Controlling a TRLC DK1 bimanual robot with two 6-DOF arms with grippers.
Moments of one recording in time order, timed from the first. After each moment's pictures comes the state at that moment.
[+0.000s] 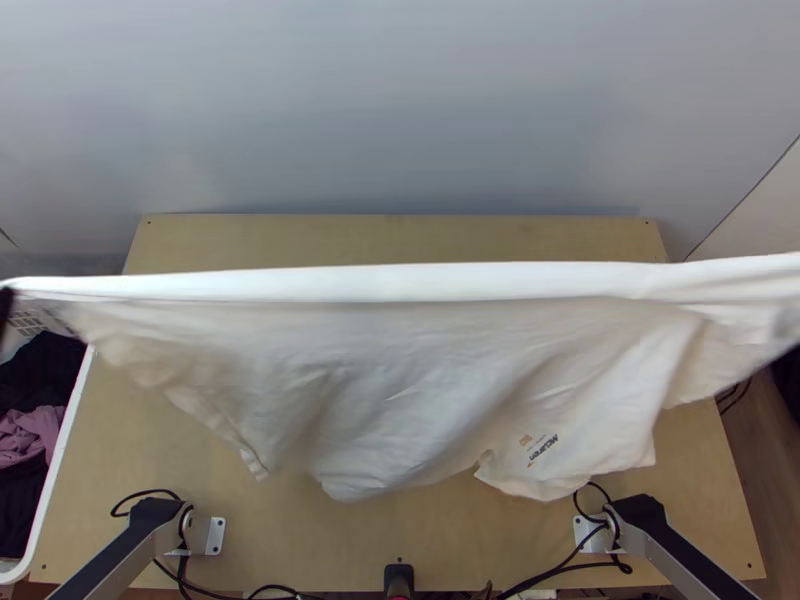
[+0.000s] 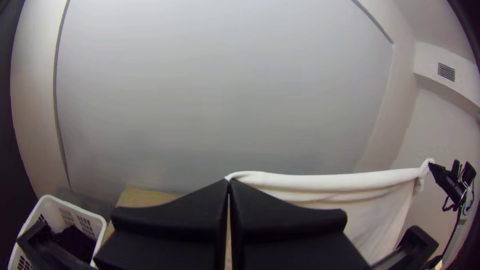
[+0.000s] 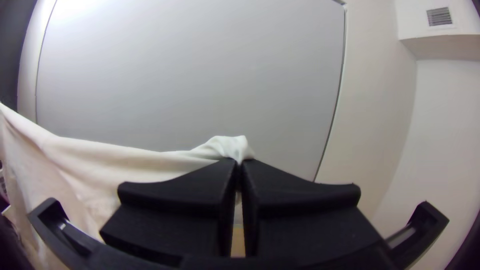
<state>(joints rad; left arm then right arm) -0.04 0.96 2.17 -1.33 0.07 -0.23 0.23 0.93 2.10 -1.08 0.32 -0.19</state>
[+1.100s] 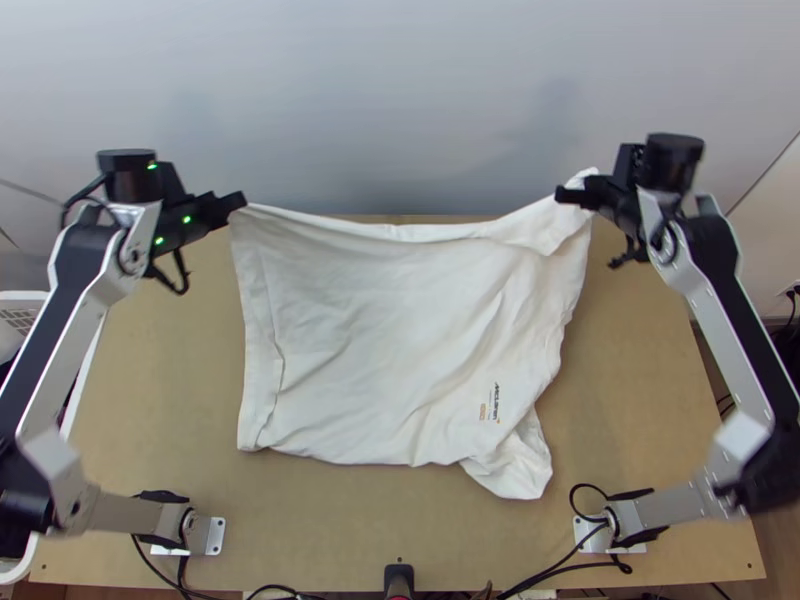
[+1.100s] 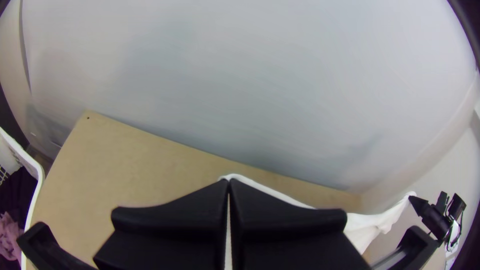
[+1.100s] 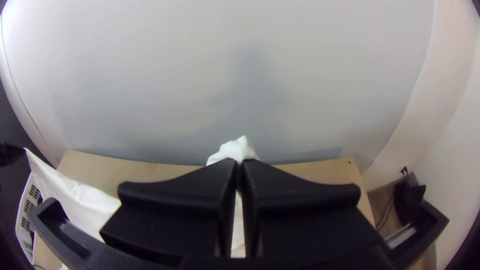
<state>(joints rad) -0.09 1.52 1.63 -0.64 0.06 -0.44 0.16 1.59 1.67 -0.54 0.08 0.14</state>
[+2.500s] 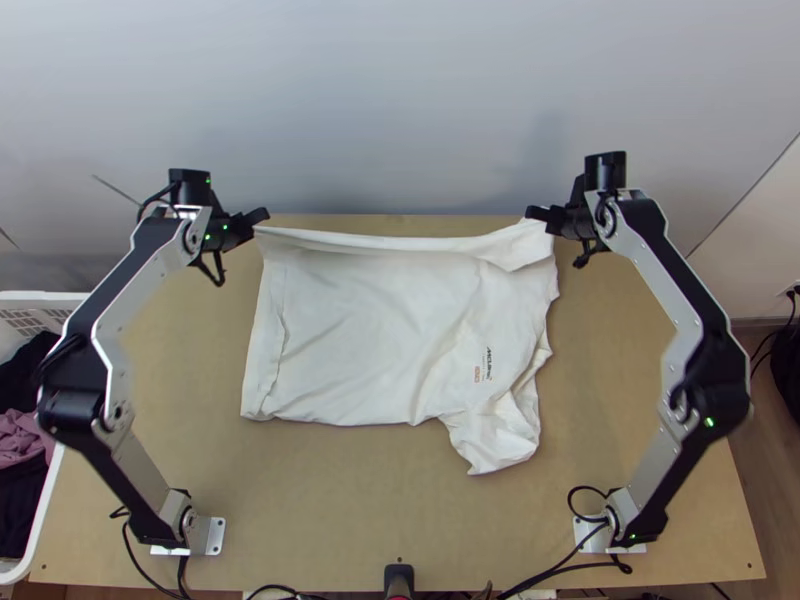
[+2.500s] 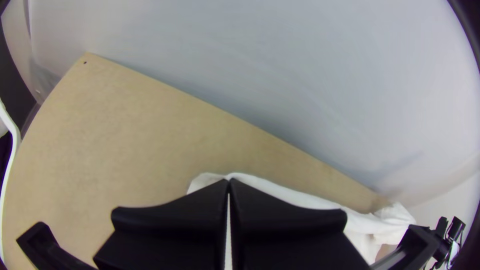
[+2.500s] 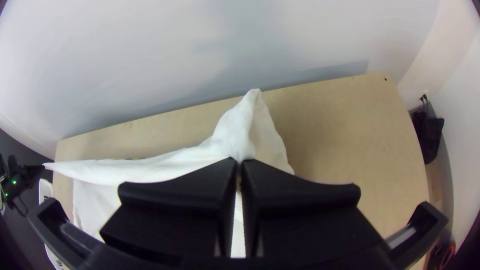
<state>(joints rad) -0.03 1.87 1.61 -0.48 0.07 -0.50 0.12 1.93 1.75 -0.64 -0.03 0.31</state>
